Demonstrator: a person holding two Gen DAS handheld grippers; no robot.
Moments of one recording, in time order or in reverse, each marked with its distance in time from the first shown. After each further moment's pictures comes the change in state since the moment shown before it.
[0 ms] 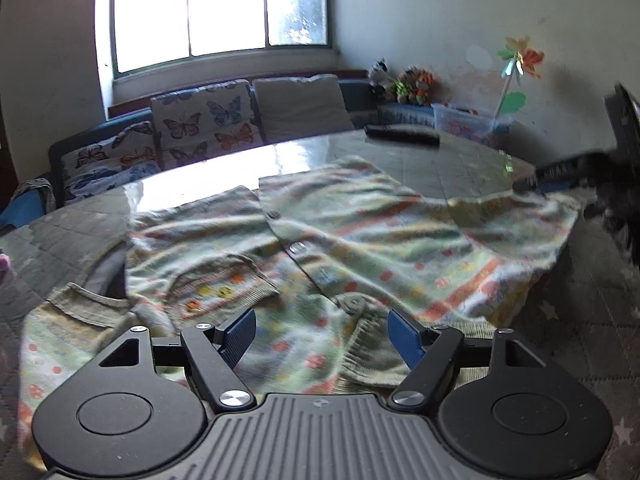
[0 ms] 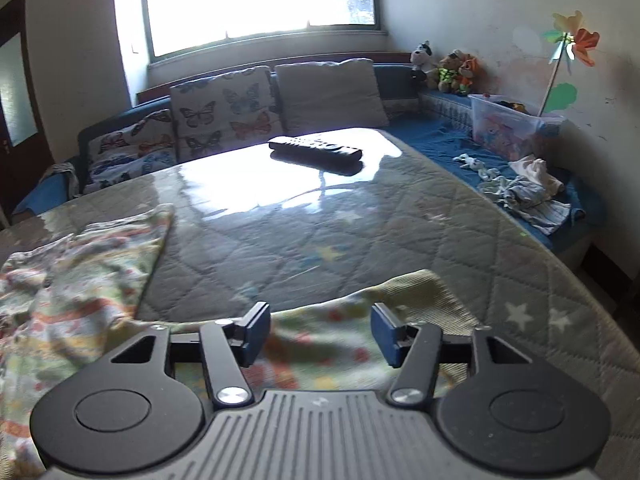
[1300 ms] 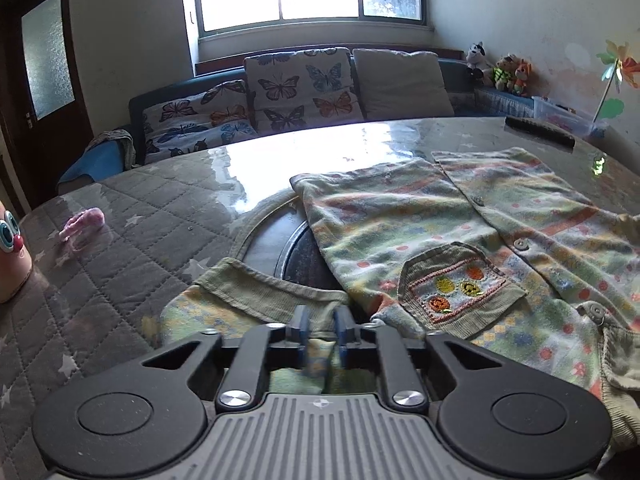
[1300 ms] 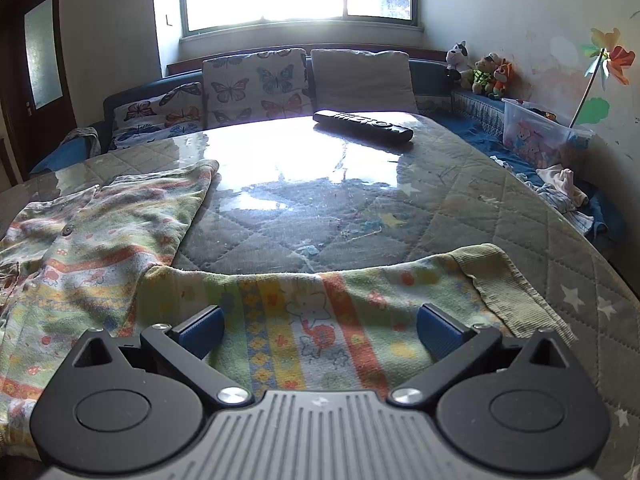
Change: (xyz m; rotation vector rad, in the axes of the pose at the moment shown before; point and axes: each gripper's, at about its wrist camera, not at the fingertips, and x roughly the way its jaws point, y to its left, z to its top) left arm 0.032 0.126 0.001 -0.117 0.105 0.225; right arm 0.015 0.031 -0.020 -0.097 0.031 0.019
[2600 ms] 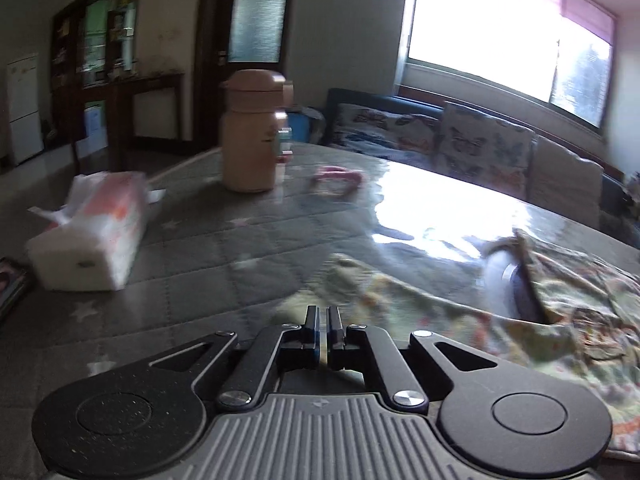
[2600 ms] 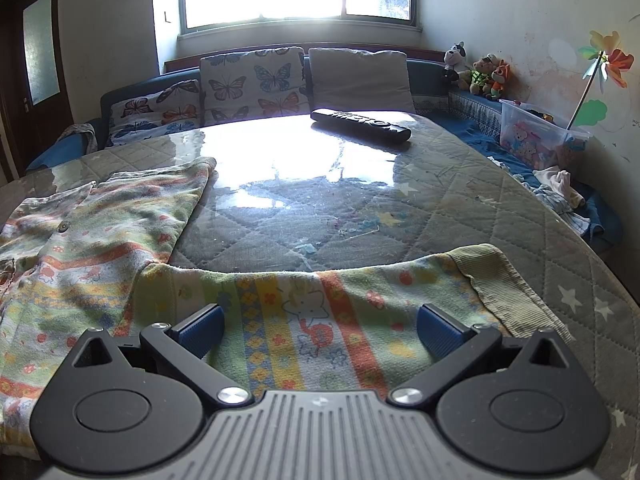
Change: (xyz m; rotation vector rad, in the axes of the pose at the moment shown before) left arm -0.109 0.096 -0.064 -0.429 -0.084 0.323; right arm 0.001 0.001 0.000 -0.009 0.003 -0.012
